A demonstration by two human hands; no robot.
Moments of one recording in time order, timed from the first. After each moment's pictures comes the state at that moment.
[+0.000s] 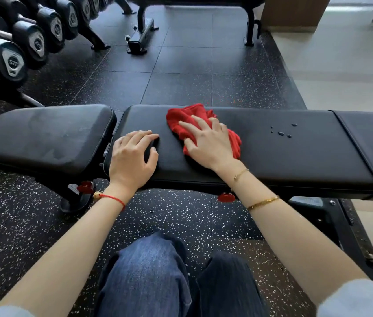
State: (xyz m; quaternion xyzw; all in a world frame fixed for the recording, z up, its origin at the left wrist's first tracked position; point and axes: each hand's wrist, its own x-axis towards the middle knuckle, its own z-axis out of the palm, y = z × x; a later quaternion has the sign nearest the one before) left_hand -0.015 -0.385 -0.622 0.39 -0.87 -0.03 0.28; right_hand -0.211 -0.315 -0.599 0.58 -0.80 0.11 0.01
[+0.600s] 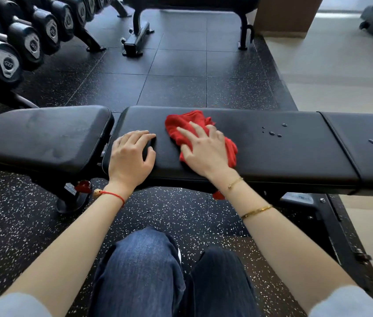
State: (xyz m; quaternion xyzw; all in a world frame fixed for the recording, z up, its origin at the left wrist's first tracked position) left_hand -0.016 -0.383 -0.622 0.40 -0.87 -0.03 0.28; right_hand -0.195 -0.293 -0.599 0.56 -0.82 0.11 0.02
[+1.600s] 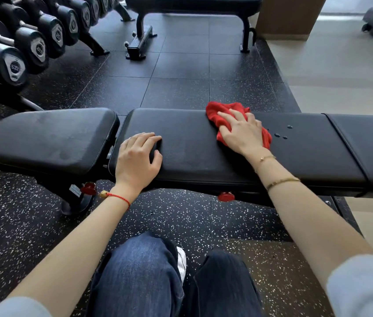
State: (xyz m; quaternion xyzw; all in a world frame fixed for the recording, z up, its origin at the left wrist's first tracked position) left_hand -0.015 -0.383 -0.623 0.40 -0.88 -0.03 0.27; right_hand -0.285 -0.303 -0.593 0.48 -0.87 0.11 0.00
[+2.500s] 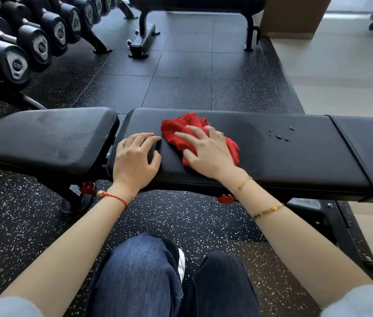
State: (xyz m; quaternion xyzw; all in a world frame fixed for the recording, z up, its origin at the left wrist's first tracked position) left_hand -0.017 -0.384 -0.622 0.40 -0.87 -0.02 0.27; right_hand -0.205 -0.299 -0.598 0.63 -0.77 0.12 0.00
